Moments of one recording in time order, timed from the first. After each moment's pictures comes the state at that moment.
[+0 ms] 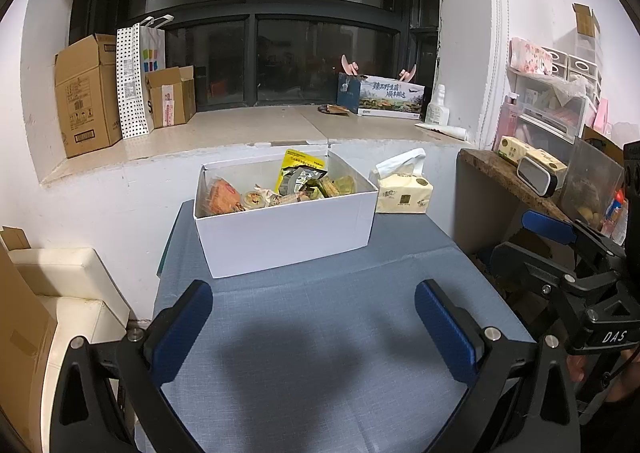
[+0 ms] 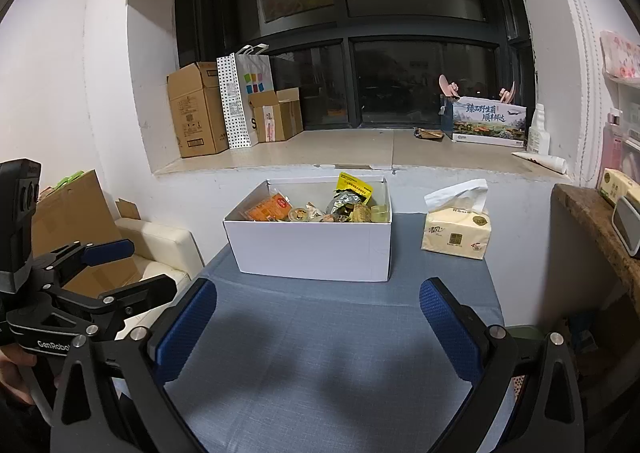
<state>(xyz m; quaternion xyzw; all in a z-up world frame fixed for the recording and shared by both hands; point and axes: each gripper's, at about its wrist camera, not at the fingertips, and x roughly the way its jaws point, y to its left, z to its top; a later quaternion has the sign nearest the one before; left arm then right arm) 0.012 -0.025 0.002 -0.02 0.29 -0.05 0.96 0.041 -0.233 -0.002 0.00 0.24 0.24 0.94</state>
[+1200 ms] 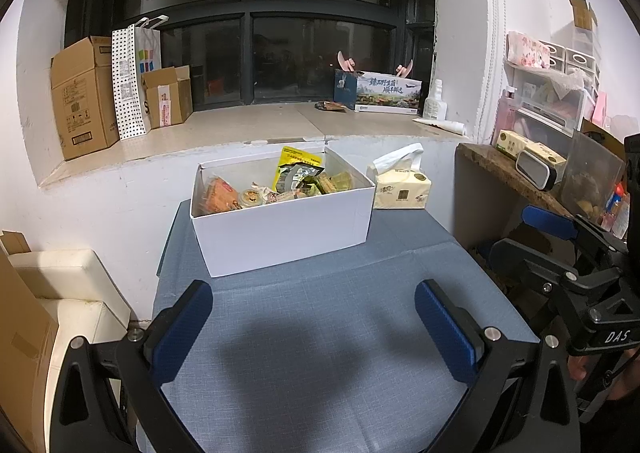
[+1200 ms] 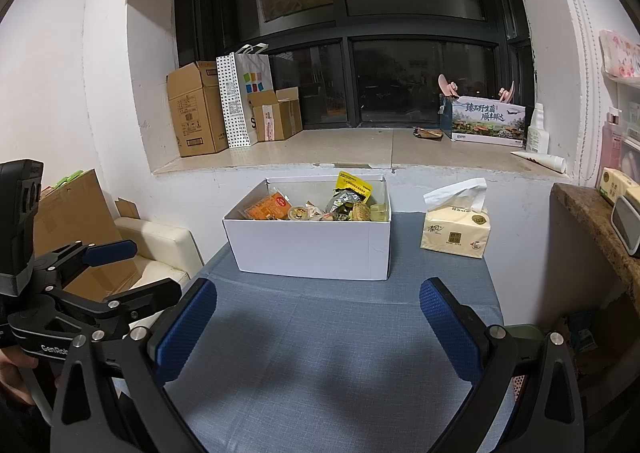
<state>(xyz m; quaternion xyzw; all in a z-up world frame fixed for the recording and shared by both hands) 0.013 -0.029 -0.001 -0.01 0.29 -0.05 0.96 0.040 -0.233 -0.003 0.00 0.24 0.24 0.94</state>
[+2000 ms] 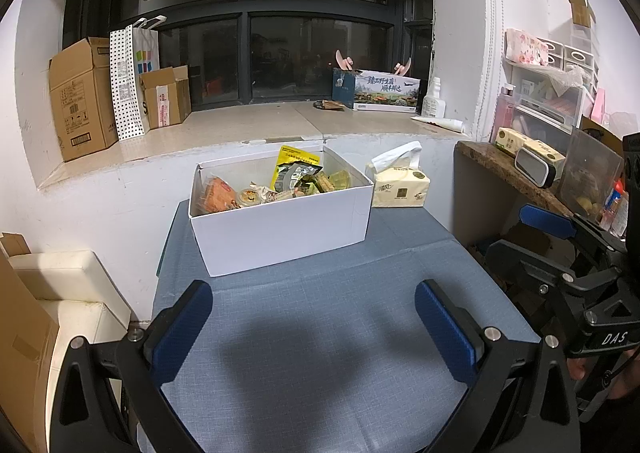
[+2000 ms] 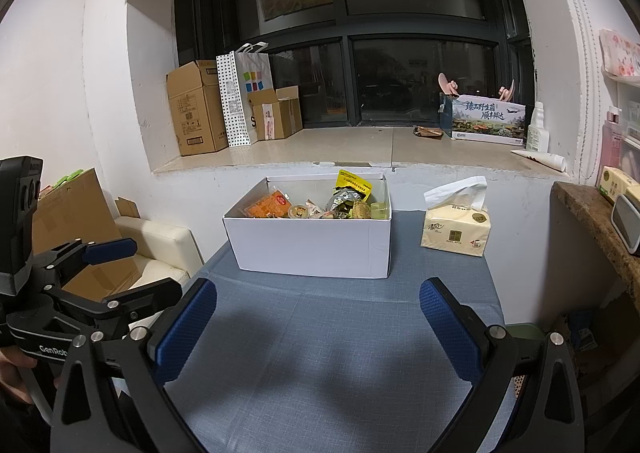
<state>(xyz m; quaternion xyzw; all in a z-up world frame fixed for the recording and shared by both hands) 0.014 -0.031 -0.002 0.00 0.29 -0.05 0.95 0.039 -0.234 -0.003 0.00 0.24 0.24 0.94</state>
